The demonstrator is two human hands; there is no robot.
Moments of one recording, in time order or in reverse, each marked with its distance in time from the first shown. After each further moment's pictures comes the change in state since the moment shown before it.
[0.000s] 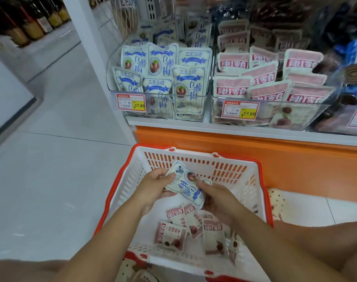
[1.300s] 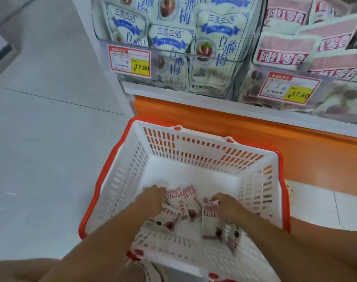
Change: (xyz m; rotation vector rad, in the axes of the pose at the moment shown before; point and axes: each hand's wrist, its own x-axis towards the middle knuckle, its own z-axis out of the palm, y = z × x) left_hand 0.075 -0.129 -0.034 1.377 -0.224 -0.121; right_hand 0.060 0.059 -0.055 -1.200 0.104 0.365
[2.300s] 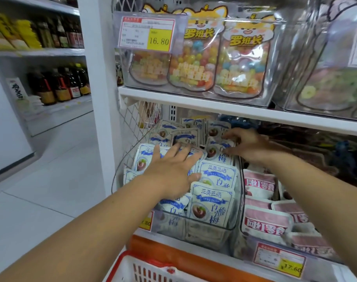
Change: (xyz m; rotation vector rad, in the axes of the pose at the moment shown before) left_hand -0.069 0.104 -0.389 0.324 0.685 0.223; right_hand -0.083 -0.230 -0.400 -0.032 0.844 -0.674
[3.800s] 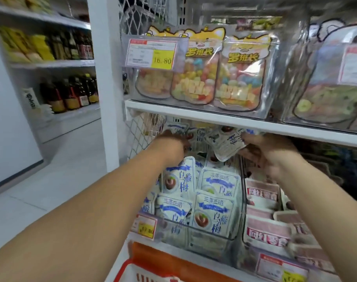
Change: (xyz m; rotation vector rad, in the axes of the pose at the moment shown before) left_hand 0.048 -0.030 -0.039 0.065 0.219 -0.088; right_hand -0.042 -0.030 -0.020 1.130 0.240 0.235
